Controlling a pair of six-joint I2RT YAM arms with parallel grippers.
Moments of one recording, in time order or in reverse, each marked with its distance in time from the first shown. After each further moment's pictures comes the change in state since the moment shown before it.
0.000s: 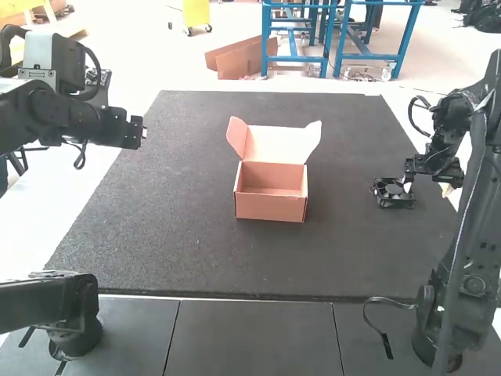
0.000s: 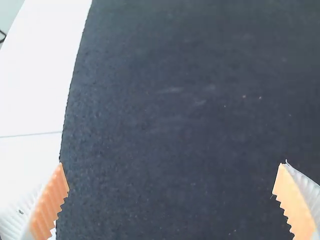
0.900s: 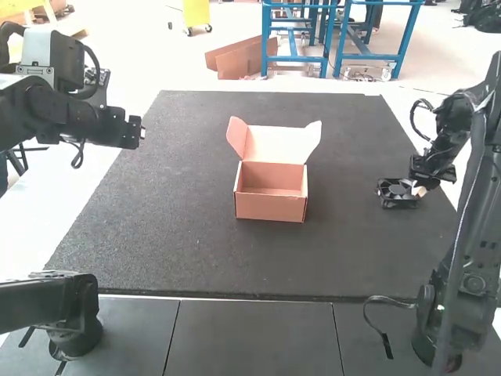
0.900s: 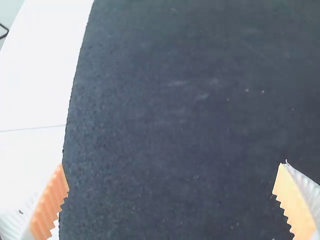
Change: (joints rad) left arm 0.000 0.000 0.020 -0.040 -0.009 0.000; right arm -0.021 0.011 0.027 -0.101 -0.187 0.054
